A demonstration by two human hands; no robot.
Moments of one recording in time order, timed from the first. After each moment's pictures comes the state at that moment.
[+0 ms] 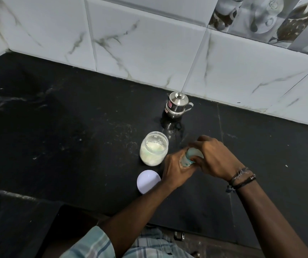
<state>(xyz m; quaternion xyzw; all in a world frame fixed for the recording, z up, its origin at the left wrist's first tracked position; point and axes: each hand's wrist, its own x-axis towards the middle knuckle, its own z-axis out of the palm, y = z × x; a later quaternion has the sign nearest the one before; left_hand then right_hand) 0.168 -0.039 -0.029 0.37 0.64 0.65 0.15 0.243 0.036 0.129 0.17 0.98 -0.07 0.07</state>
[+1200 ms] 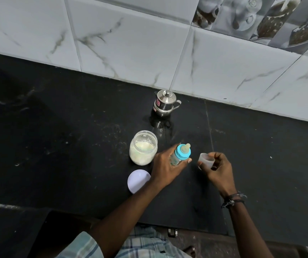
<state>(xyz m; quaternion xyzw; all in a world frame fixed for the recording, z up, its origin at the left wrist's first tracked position) 0.166 -0.043 -0.026 0.40 0.65 0.64 0.13 0.321 0.067 0.010 0.46 0.74 -0.41 -0.26</state>
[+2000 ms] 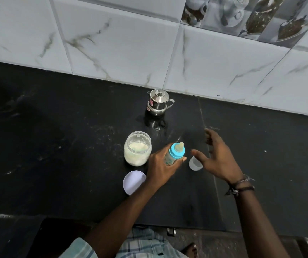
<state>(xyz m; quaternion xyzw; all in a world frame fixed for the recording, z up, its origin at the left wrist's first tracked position) 0.168 -0.040 -0.031 0.39 0.64 0.65 0.12 0.301 0.069 0.077 0.39 0.87 -0.28 -0.15</state>
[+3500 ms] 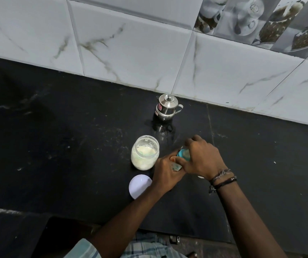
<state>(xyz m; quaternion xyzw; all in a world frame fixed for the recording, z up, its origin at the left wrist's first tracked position) 0.163 -0.037 -0.038 0.41 0.65 0.63 0.10 0.233 0.040 0.099 0.30 0.95 0.00 0.04</state>
